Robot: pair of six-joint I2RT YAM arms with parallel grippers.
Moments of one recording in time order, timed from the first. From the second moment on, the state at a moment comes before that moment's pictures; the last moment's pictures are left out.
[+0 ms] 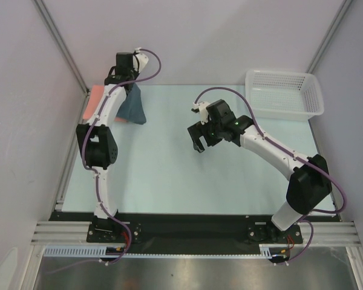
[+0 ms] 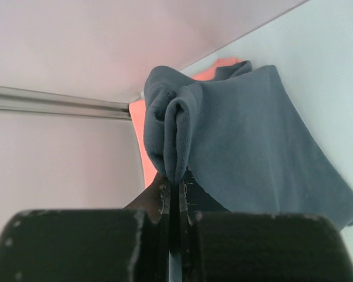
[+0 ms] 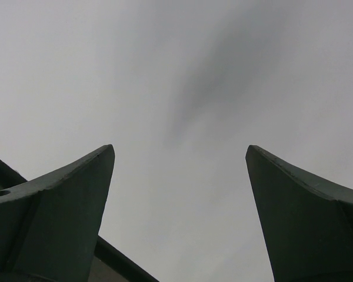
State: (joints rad) left arm -0.13 2.22 2.17 -0.48 -0.30 0.61; right arm 0.64 1.61 1.38 -0.60 -0.11 0.02
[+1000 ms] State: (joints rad) left arm -0.05 2.14 2.11 -0.41 -0.27 0.68; right arm 0.63 1.67 1.42 -0.60 -0.13 0.03
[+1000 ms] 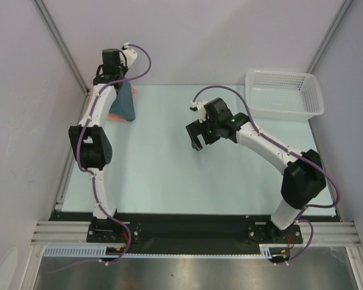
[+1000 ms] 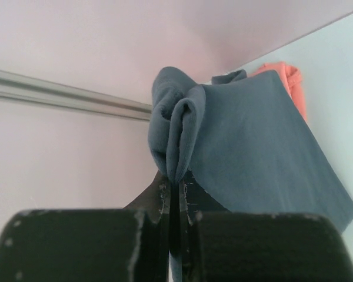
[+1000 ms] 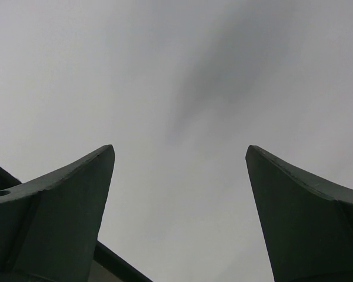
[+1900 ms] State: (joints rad) left arm 0.08 2.43 2.34 -0.36 -0.13 0.61; right arm 0.66 1.81 1.53 -0.62 -0.13 0.06
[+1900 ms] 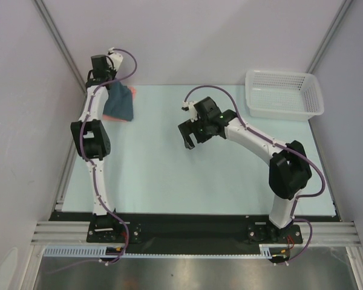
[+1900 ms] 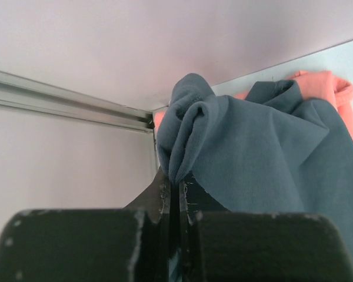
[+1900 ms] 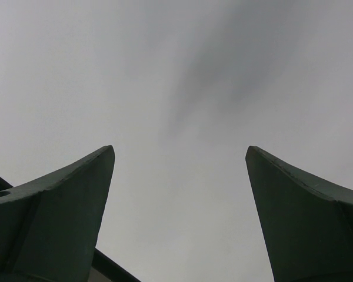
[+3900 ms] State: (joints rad) left arm -0.61 0.45 0.22 0.09 0.06 -0.84; right arm 0.57 0.07 0.21 -0.32 -0.03 1.14
